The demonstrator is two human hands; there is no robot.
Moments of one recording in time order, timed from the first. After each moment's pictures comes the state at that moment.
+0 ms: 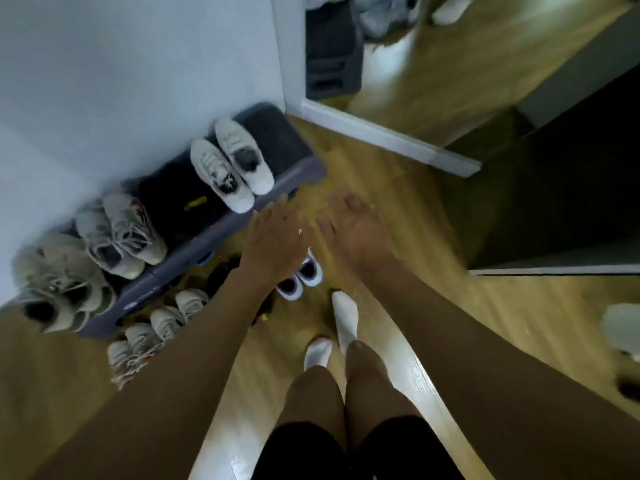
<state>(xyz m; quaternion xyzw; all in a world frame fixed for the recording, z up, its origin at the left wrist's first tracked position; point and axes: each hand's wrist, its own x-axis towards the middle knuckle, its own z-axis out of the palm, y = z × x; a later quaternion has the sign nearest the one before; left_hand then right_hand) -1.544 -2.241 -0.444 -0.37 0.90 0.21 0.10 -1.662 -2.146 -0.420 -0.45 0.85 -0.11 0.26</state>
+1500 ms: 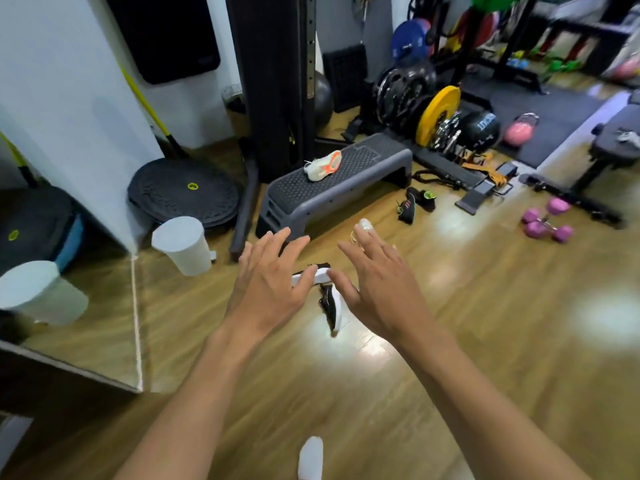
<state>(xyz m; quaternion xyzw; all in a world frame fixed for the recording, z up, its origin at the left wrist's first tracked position) -1.503 -1.494 -0.127 0.51 0.83 0.21 0.04 -1.355 -1.393 -0.120 0.34 0.93 -0.13 -0.09</state>
